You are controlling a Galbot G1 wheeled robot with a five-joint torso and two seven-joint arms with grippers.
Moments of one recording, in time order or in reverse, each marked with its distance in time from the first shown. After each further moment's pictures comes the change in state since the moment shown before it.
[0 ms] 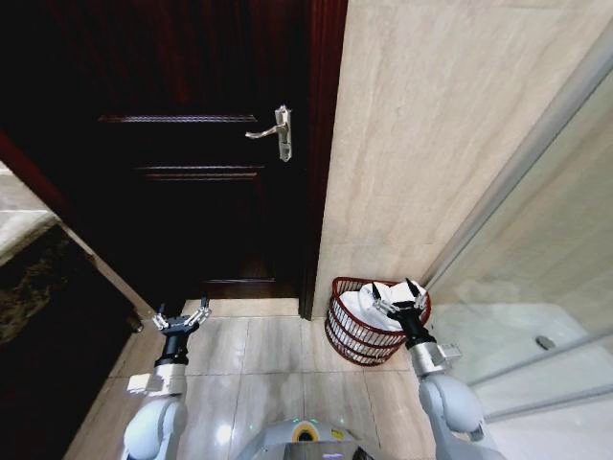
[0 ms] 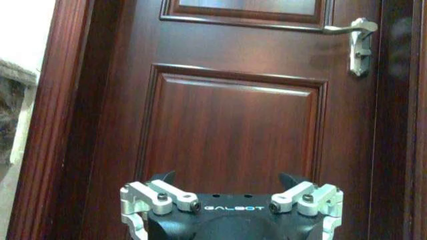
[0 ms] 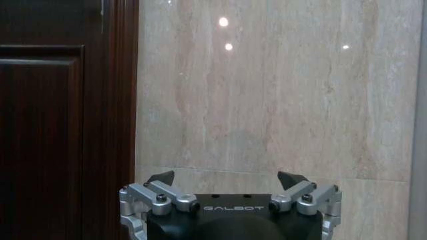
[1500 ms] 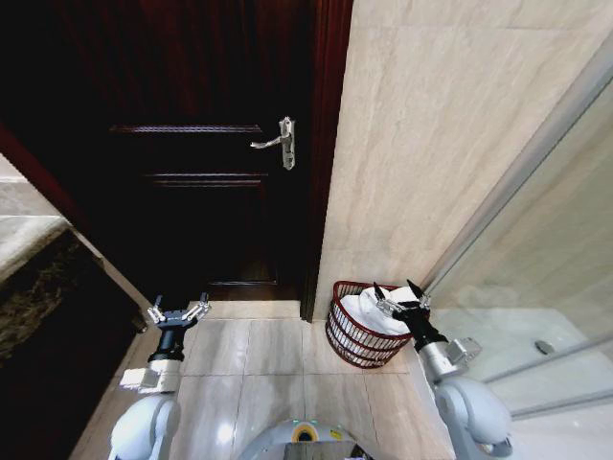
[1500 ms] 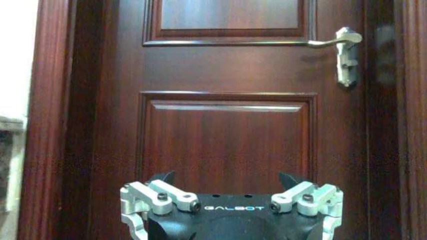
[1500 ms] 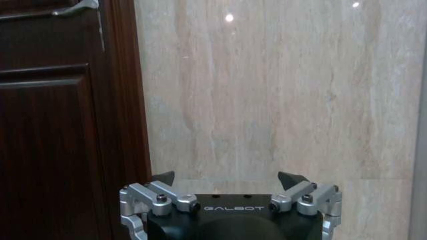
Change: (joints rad) left arm 0.043 -0.002 0.001 -0.141 0.106 0.120 -0.068; right arm -0.080 -0.020 0.049 0.187 0.113 -0.250 -0.021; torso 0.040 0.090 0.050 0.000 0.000
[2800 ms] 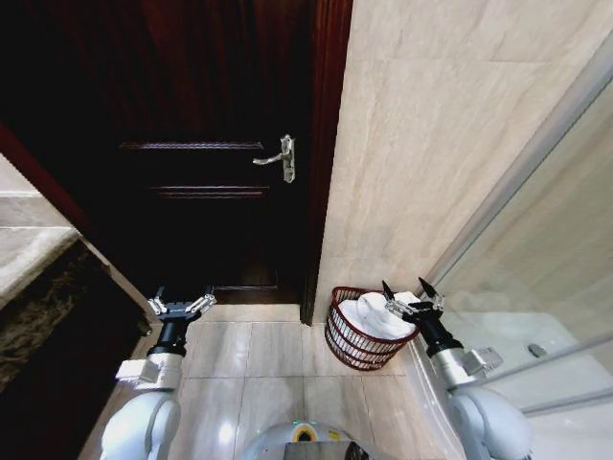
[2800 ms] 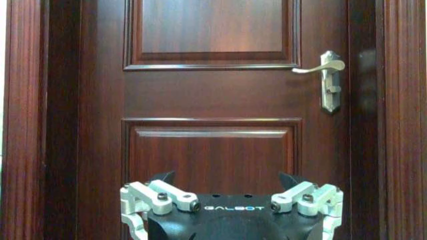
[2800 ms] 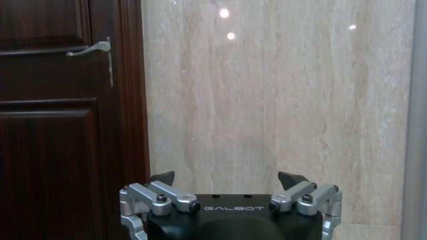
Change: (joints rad) left arm 0.011 0.036 0.013 -0.135 0.010 0.159 -0.020; right arm -0.045 0.010 0.034 0.057 0.005 0.041 -0.016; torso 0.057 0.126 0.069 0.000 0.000
